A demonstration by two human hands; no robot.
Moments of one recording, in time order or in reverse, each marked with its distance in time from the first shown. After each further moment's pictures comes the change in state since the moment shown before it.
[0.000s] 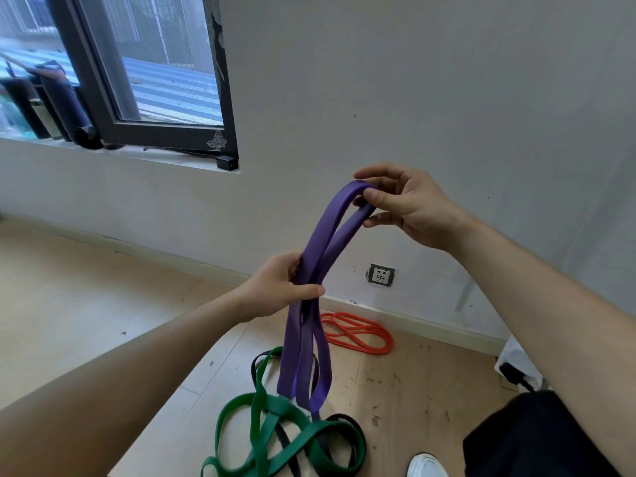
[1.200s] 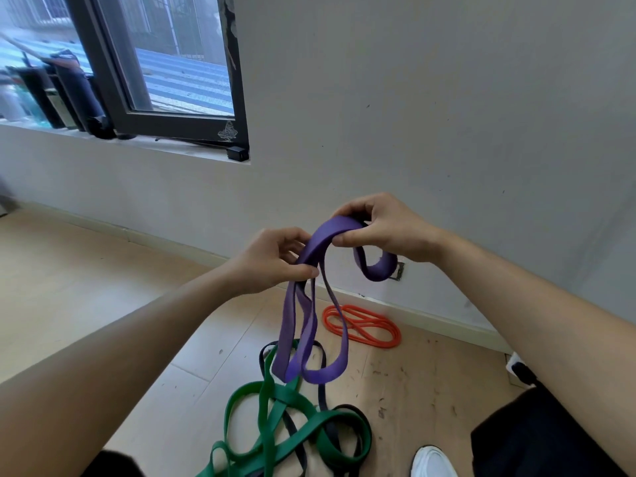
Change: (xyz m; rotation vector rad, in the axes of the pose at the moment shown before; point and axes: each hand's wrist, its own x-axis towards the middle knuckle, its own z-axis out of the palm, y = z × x) left_hand -0.007 0.007 -0.031 0.032 0.042 0.112; right_hand -0.005 0.016 0.046 -0.571 -0.161 0.033
